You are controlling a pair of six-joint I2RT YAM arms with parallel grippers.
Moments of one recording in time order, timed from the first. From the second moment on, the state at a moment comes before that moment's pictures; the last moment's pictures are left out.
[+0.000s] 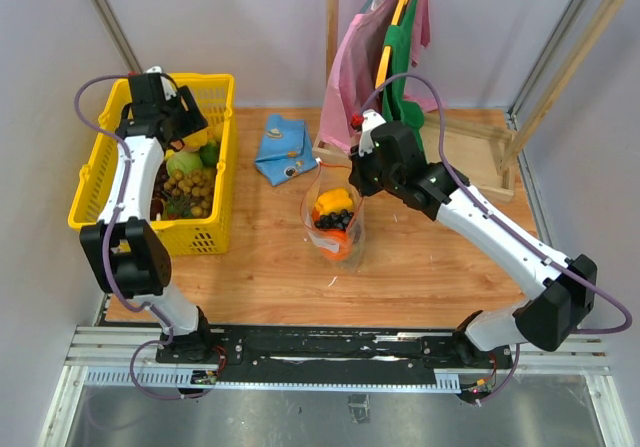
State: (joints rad) left arm 0.14 1.67 1.58 -0.51 0.05 -0.32; right arm 0.70 1.40 1.37 -0.54 0.04 0.17
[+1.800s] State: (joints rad) left arm -0.89 1.20 1.12 -0.24 -0.05 -0.14; right arm 0.70 1.41 1.37 -0.54 0.04 0.18
